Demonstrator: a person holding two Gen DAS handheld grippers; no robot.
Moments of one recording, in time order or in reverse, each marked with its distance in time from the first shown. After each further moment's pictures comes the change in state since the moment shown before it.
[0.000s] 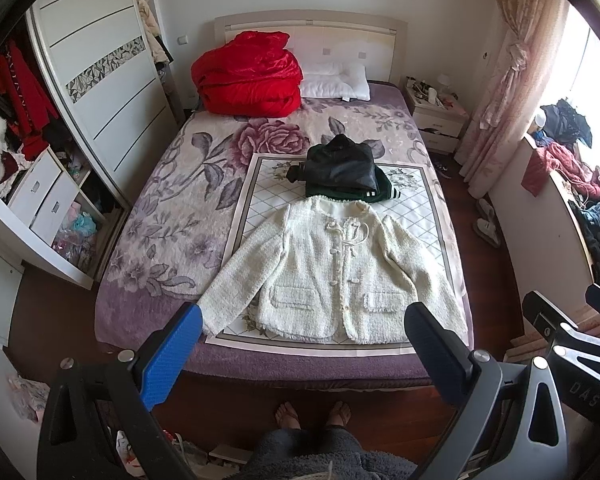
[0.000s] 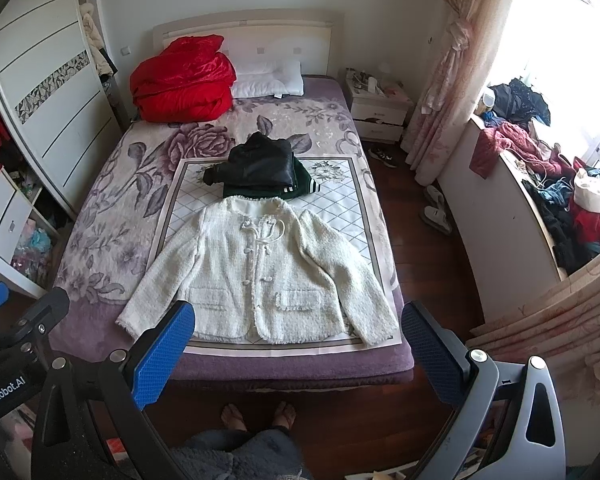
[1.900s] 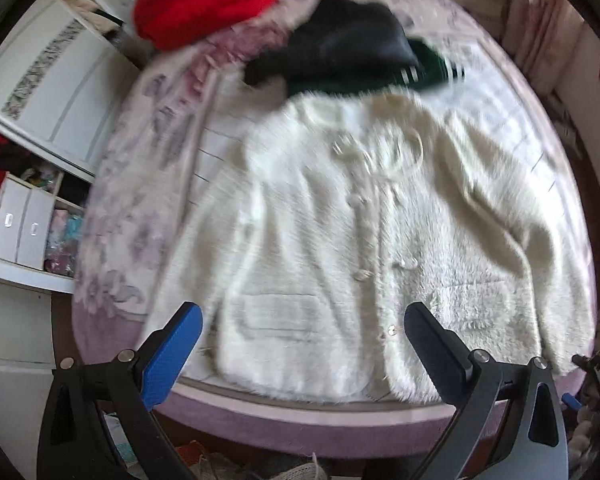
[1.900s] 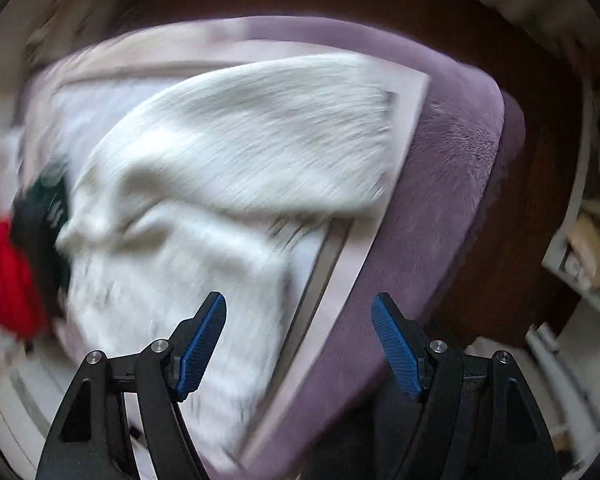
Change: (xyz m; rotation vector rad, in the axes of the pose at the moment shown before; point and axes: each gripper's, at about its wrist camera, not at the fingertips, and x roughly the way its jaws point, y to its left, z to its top) left arm 0.462 -0.109 -0.014 0.183 0.295 0.206; right arm 0.589 -0.293 -0.280 1.312 0.569 0.074
